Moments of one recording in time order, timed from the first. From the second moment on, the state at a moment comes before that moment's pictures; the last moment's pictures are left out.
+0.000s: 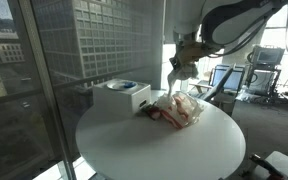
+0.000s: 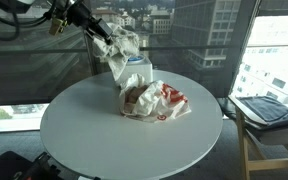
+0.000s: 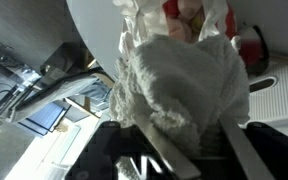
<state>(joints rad) 0.30 -0.24 0.04 -2.36 -0.89 2.23 1.14</state>
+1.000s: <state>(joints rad) 0.01 -0.18 0.07 -2.53 -1.20 2.35 1.28</state>
